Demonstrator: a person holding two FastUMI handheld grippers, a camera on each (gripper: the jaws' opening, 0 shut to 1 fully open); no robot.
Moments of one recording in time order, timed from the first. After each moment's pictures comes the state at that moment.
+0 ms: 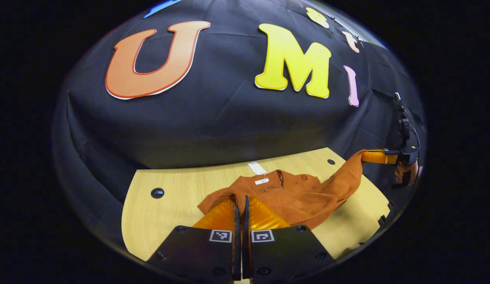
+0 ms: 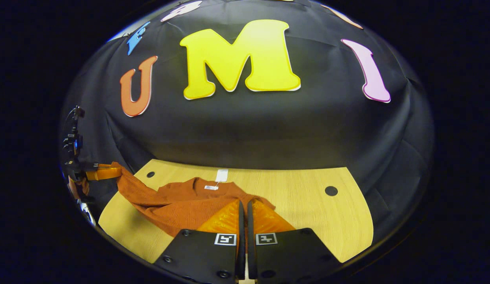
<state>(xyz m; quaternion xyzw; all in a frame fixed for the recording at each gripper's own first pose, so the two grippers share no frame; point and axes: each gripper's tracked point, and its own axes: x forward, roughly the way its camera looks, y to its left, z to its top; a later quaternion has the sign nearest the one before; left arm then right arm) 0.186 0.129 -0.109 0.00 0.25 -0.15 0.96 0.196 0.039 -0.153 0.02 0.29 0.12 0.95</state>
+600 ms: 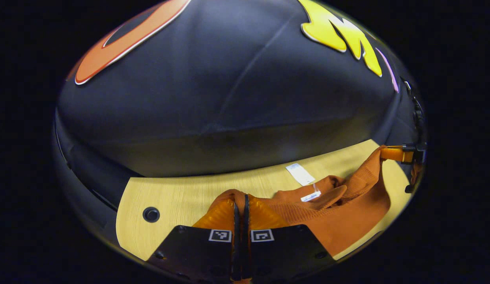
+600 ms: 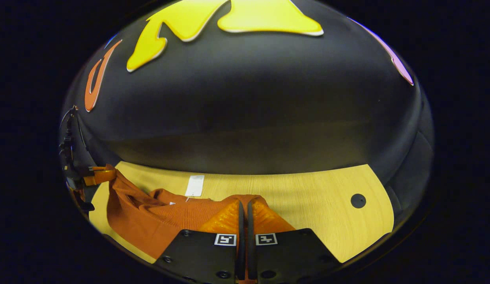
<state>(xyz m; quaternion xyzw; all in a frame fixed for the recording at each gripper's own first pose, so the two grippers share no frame) 0.349 0.149 -0.221 0.06 0.27 -0.07 0.96 0.344 0.060 -0.296 0.02 0.33 0.09 0.94</state>
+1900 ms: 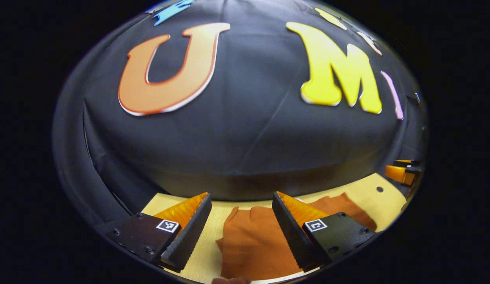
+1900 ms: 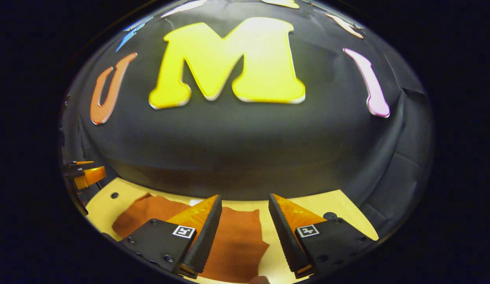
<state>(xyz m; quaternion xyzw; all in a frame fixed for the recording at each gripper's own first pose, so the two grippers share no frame) 0.267 0.173 -0.104 0.02 0.11 -0.01 0.99 0.285 0.069 -0.151 0.00 0.17 0.05 0.98</state>
